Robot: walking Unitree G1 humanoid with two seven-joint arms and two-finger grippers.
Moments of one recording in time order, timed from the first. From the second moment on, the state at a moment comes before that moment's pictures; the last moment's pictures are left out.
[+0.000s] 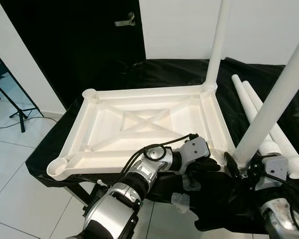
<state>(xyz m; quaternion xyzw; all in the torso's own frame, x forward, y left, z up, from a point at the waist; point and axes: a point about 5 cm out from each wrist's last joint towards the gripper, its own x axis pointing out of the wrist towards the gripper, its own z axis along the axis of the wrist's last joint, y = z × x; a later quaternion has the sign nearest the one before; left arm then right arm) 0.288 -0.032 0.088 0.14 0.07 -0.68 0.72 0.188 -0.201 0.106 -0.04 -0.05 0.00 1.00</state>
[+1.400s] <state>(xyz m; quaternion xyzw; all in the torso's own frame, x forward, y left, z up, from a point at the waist) 0.289 -0.032 0.089 0.14 0.07 -0.67 0.72 0.194 -0.223 0.108 -0.13 0.00 0.16 0.98</state>
